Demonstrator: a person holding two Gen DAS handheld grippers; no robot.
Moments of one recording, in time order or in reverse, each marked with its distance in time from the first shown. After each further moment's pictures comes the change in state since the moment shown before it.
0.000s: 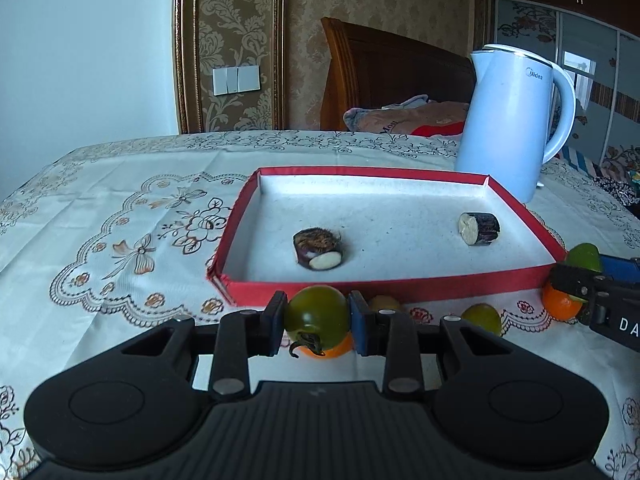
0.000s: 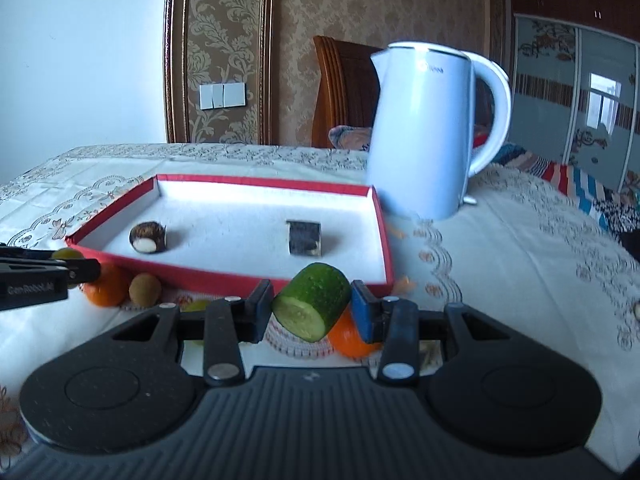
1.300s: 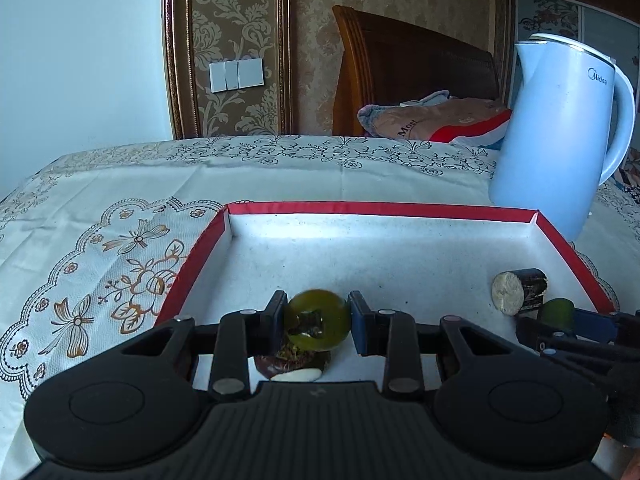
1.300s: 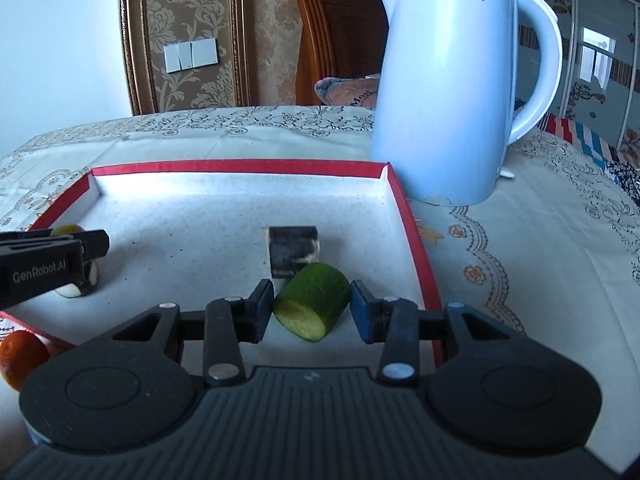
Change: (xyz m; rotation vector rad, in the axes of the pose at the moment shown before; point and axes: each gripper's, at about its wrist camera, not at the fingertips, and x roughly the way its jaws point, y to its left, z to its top) left arm 0.097 -0.022 0.056 -0.019 0.023 0.058; right arm 0.123 -0.003 0.032 0.071 0.162 -0.035
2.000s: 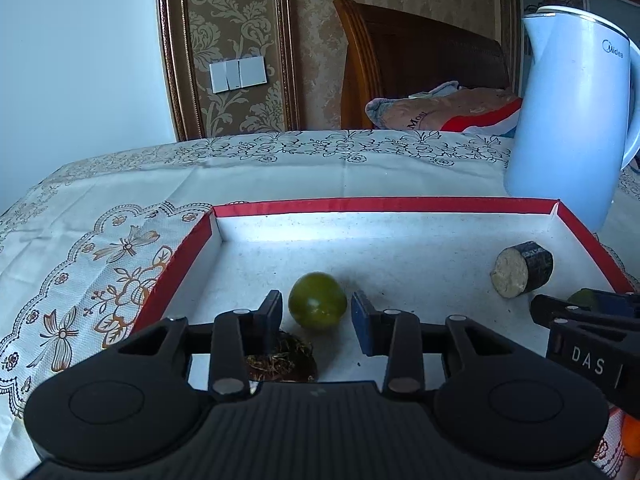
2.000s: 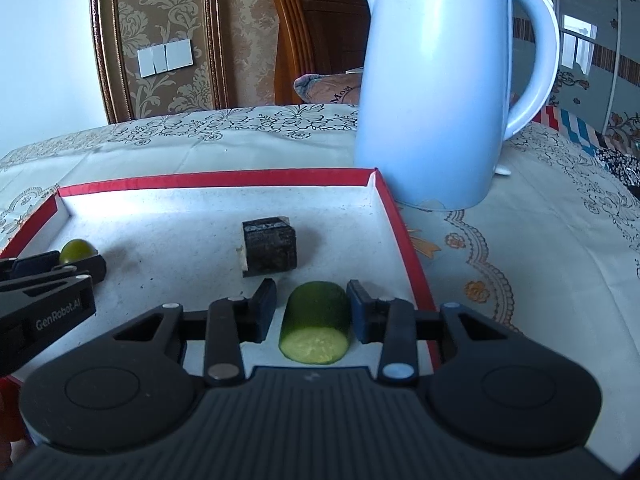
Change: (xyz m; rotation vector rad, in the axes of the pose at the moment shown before) left arm 0.025 -0.016 0.000 0.035 0.006 0.045; right arm 0.024 -0.004 0.014 0.048 0.008 -0.041
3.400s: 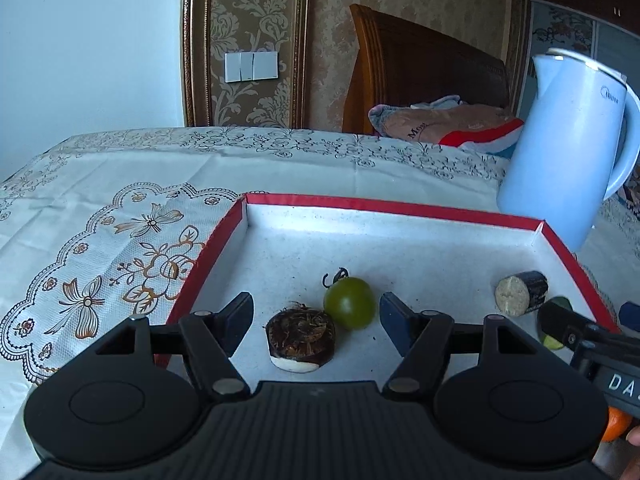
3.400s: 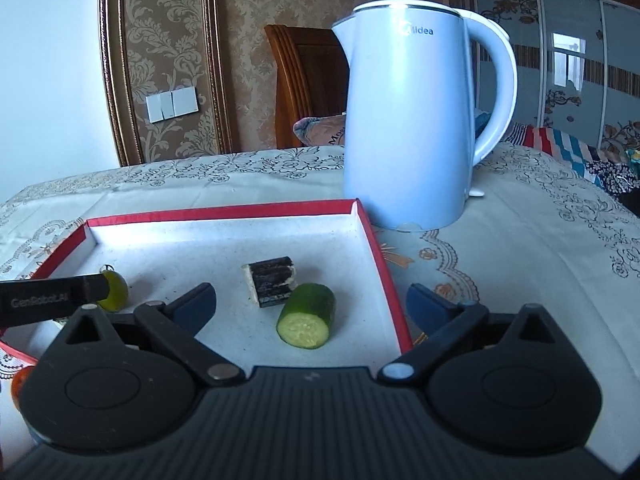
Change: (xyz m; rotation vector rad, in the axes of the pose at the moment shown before) left arm -0.032 0.028 -0.006 -0.085 0.016 -0.045; right arm -0.047 -0.014 -0.016 0.041 -0.138 0.016
